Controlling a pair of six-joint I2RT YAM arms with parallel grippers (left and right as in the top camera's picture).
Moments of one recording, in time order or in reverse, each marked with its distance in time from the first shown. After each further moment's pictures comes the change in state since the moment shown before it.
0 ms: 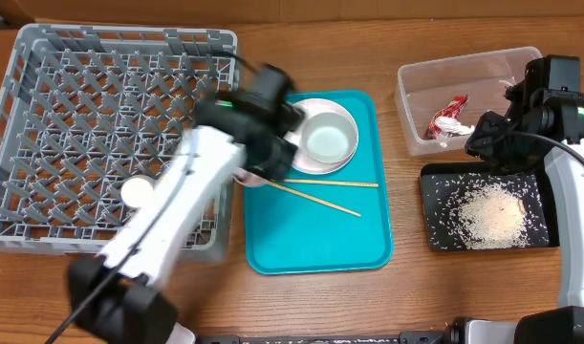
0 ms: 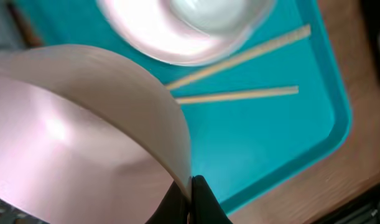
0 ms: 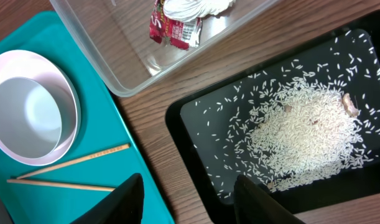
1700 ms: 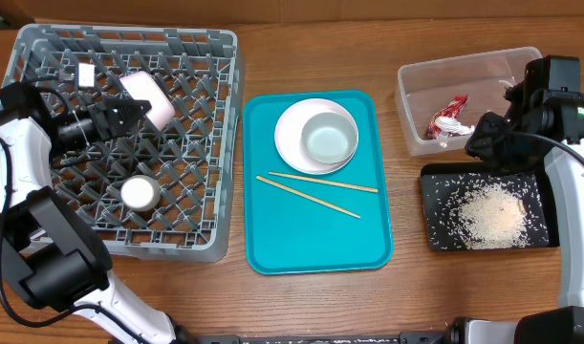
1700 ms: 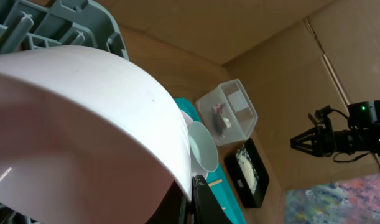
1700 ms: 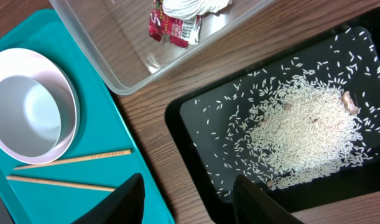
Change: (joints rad) left arm 0.932 0.304 0.000 0.185 1.156 0.499; right arm 0.000 0.000 0.000 -0.005 0.000 0.000
